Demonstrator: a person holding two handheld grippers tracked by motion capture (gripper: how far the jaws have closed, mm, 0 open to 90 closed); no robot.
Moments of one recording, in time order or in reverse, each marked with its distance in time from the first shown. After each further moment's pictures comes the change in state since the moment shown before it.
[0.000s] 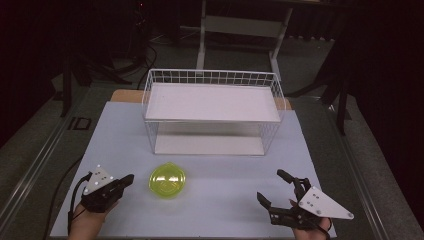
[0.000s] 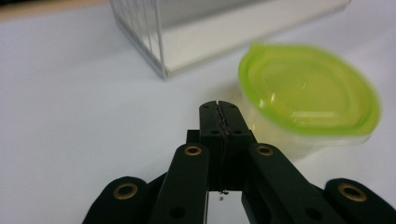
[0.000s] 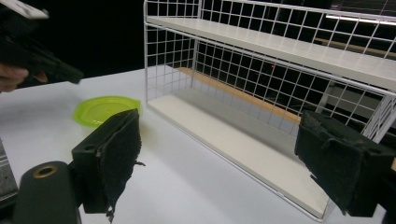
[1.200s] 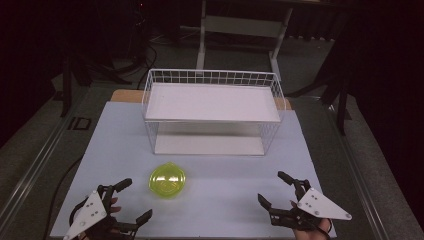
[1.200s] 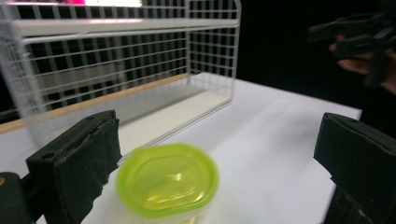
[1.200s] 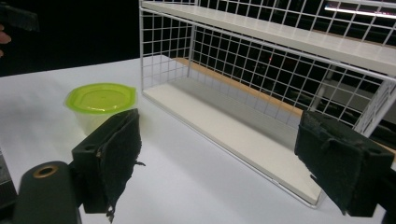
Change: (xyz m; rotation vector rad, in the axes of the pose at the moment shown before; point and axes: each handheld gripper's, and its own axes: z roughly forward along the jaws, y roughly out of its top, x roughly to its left) left arm -0.062 0.002 -0.051 -0.451 -0.256 0.131; right arm -0.001 -0.008 -0.001 0.033 -0.012 -0.013
